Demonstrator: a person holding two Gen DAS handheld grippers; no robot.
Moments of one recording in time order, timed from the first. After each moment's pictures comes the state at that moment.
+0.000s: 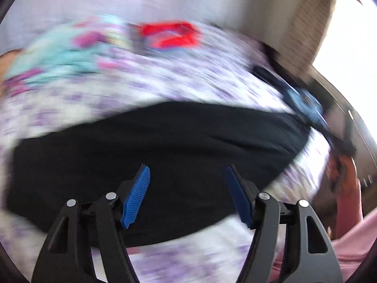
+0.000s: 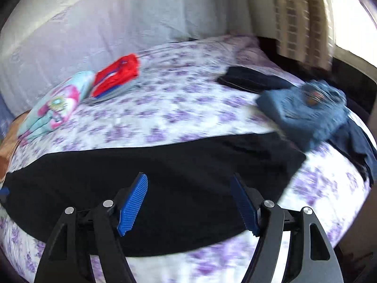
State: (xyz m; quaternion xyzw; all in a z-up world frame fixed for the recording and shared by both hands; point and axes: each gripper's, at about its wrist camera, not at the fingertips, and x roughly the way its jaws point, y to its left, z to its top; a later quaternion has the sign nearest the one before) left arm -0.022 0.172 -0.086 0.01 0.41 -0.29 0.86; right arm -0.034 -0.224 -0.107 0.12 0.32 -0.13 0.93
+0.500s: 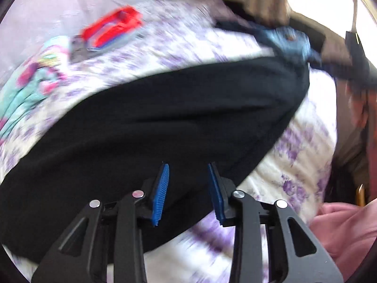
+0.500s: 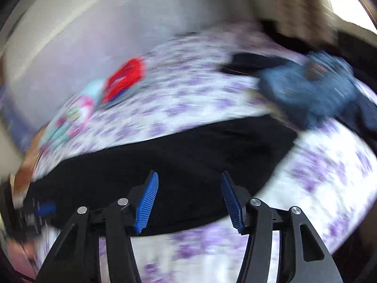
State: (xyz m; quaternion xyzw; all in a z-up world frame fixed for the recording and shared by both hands) left arm -0.043 0.095 -0.116 0.15 0.40 -0.29 0.86; right arm -0.091 -0.238 -0.110 0.15 0.31 -0.01 0.94
